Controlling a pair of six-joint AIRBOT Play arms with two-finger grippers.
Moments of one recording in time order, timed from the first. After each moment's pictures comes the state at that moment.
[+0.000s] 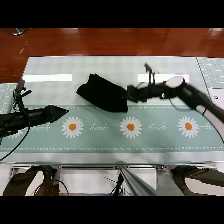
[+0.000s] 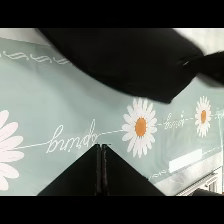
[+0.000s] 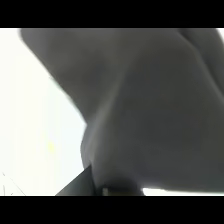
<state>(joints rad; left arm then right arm) 0.16 -0.67 0.52 0.63 -1.11 -1.26 0.28 -1.43 1.12 -0.60 0.94 1.34</state>
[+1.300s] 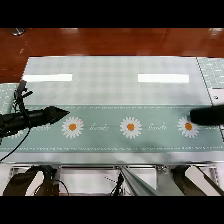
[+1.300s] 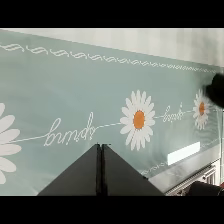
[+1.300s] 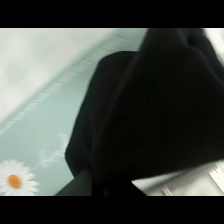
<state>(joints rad) 0.16 -0.67 0.52 0.63 -1.14 -1.26 -0.84 -1.02 1.50 -1.31 1.84 1.61</state>
